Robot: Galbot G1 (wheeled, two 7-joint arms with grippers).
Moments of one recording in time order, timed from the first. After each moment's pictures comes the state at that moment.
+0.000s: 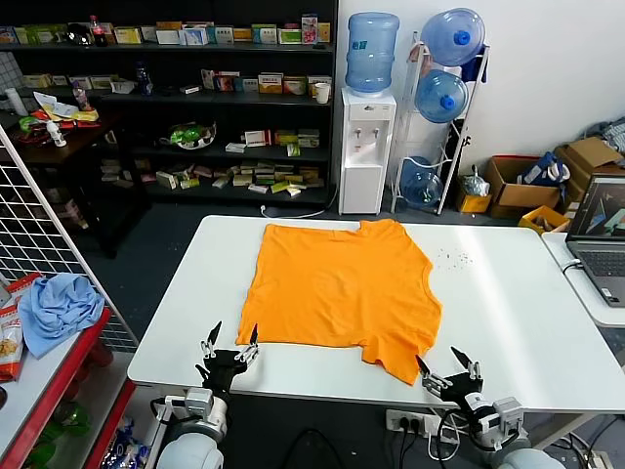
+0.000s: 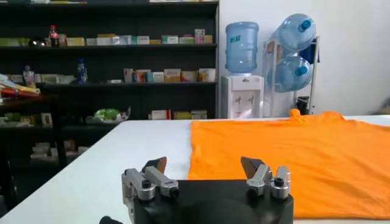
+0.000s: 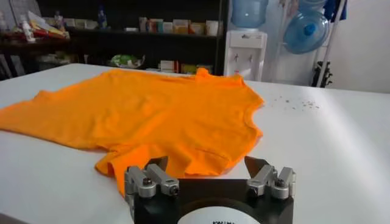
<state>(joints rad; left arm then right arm) 1.36 -1.38 -0.37 -1.73 -0.12 -0.01 -0.10 -1.51 1.15 0.56 1.82 0.34 -0.19 -0.14</state>
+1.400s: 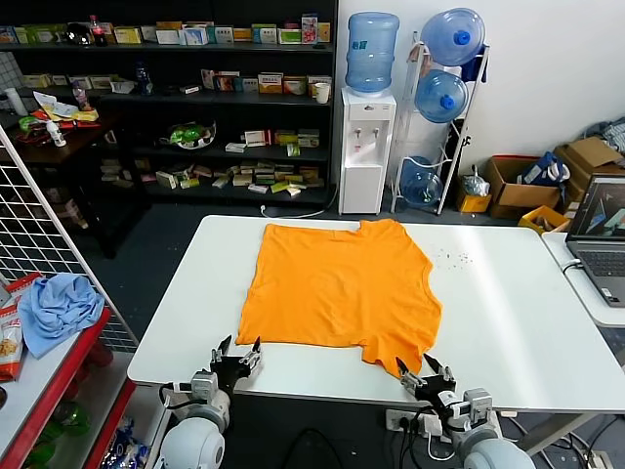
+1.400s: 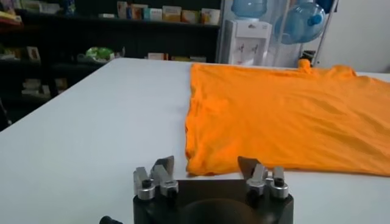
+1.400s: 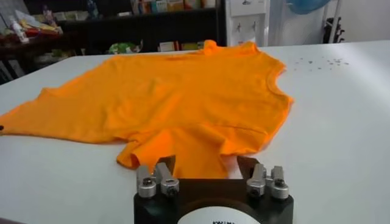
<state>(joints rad) 1.28 -1.36 -0.35 -1.65 -0.27 0.23 -0.11 -1.42 1.21 0.46 1.78 0.41 -0.30 -0.08</state>
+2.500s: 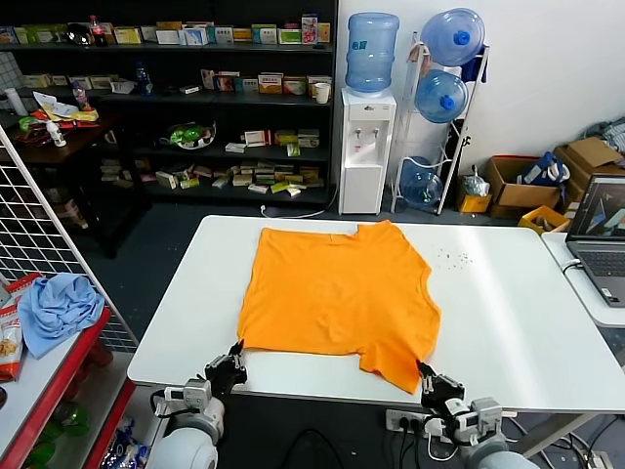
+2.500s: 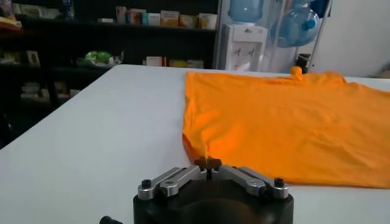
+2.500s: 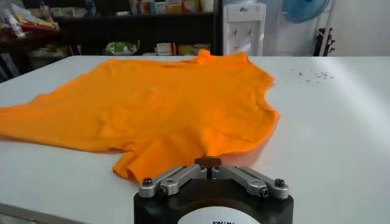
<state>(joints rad) 1.37 -1.31 -0.34 -1.79 -0.29 0.25 -0.13 -1.59 1.15 0.51 1.97 0.36 -0.31 0.00</state>
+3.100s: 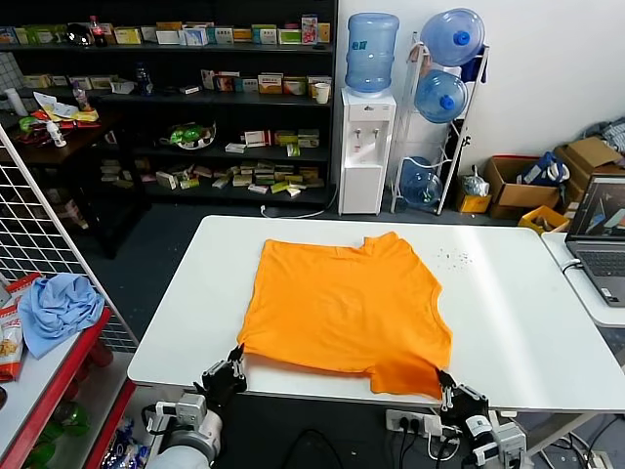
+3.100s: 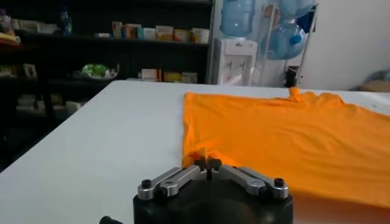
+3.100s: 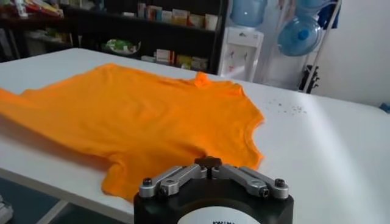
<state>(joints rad) 1.43 -1.31 -0.34 -1.90 -0.26 0.21 -0.13 -1.62 1.08 0.52 2.00 0.28 -0.18 0.04</state>
